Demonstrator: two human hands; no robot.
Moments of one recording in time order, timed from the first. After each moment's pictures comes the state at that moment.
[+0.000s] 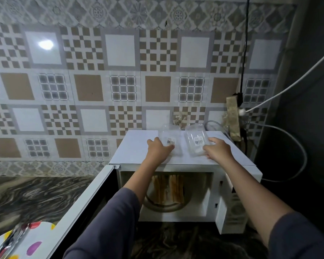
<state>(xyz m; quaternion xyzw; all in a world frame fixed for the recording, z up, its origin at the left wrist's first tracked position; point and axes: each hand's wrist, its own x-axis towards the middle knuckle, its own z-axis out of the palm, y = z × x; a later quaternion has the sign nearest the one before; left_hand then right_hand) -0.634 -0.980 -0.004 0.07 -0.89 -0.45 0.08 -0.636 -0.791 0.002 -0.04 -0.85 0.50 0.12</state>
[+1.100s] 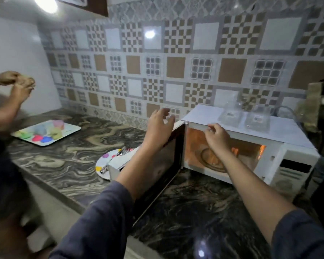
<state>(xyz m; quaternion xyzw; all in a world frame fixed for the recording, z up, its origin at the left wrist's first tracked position) -0.361 -1.053 0.011 0.12 -0.82 -0.39 0.40 -0.459 -0.909 -0.013 0.18 -0.84 0.50 0.10</state>
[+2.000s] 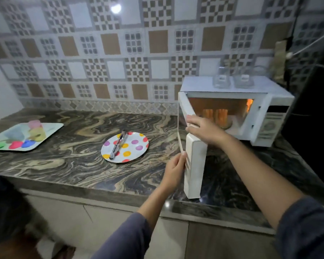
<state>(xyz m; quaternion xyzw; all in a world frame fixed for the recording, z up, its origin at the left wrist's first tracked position) -0.241 -1.065 -0.169 -0.02 -0.72 -0.68 0.13 -0.315 -0.951 -0.043 0.28 -0.89 0.35 -0.03</state>
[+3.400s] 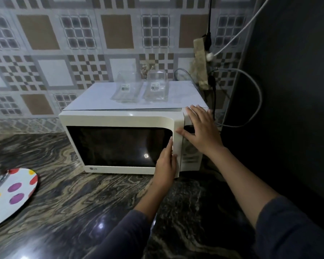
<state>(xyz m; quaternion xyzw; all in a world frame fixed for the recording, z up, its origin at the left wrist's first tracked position) -0.530 -0.811 -0.200 -0.11 -0.83 -0.49 0.24 -0.578 -0.675 -0.101 0.21 -0.92 0.15 0.29</state>
